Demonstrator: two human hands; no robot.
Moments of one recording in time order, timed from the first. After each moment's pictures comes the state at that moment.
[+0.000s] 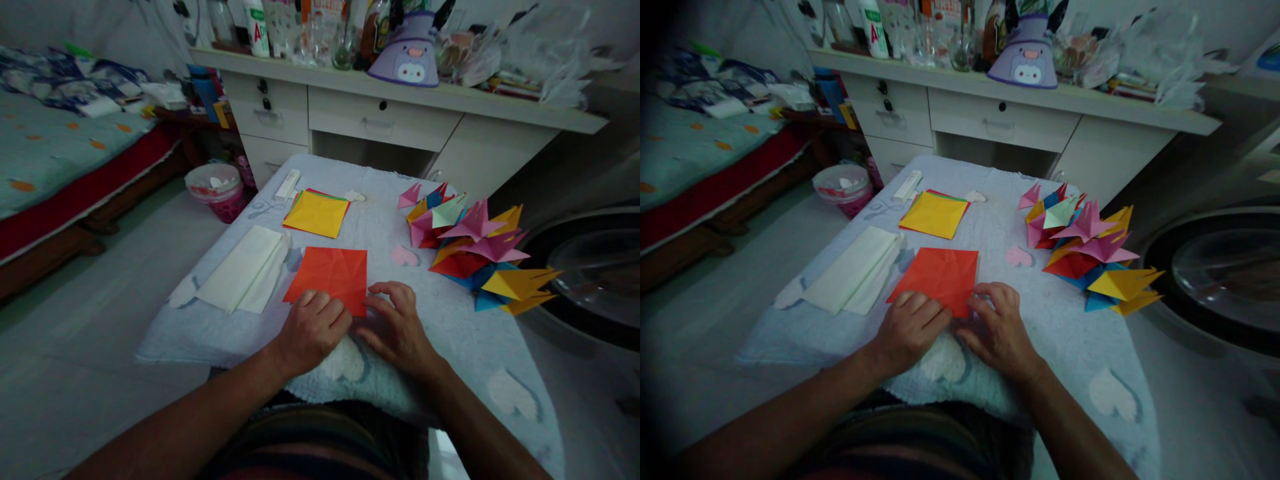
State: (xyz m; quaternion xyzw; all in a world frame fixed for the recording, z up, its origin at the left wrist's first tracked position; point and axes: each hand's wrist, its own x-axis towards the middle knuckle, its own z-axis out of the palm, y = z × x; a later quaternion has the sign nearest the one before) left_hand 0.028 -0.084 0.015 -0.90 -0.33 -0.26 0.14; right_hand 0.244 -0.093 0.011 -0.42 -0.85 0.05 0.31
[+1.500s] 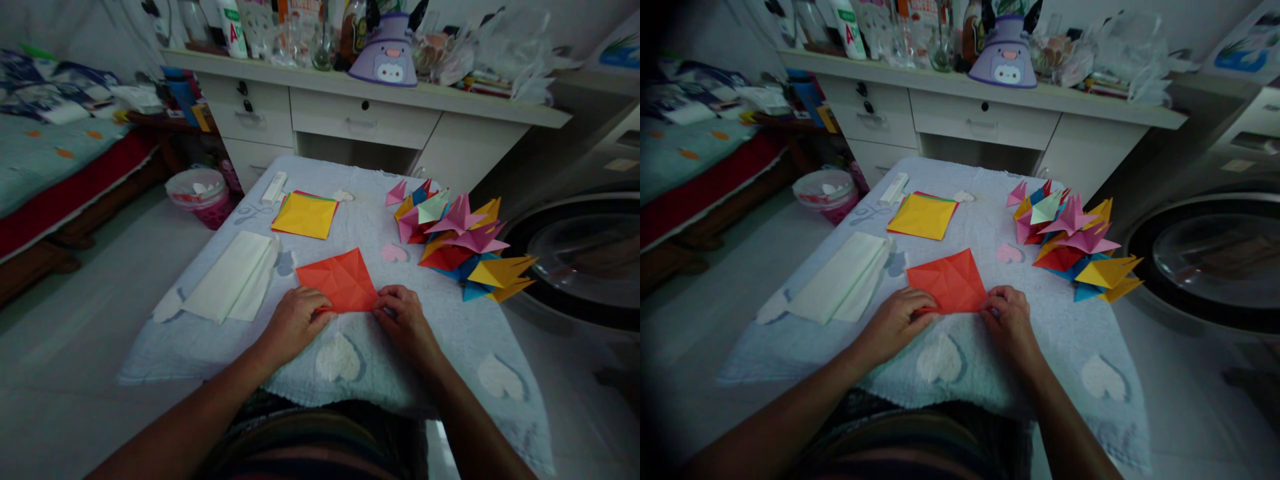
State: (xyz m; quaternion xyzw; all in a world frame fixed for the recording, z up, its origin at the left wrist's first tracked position) left_hand 0.014 -0.063 0.014 -0.83 -0.42 -0.25 -0.27; right_hand 0.262 -0.093 -0.008 -0.61 -0.72 0.16 0.28
